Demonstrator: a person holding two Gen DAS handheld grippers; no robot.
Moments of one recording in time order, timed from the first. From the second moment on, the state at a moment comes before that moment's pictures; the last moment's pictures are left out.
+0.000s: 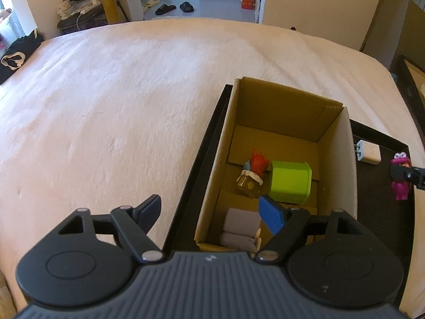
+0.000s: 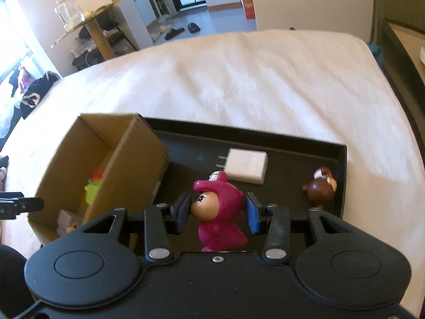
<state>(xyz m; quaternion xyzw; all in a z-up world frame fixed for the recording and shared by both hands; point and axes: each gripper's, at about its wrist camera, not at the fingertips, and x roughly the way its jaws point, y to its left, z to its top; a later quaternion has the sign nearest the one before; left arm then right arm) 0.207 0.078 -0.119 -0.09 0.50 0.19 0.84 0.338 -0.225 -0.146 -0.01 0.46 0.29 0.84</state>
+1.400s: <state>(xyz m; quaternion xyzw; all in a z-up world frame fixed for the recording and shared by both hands) 0.203 0.102 -0.151 -0.14 0.51 0.15 0.83 0.293 -0.109 -0.108 -0.02 0.35 0.39 0.85</state>
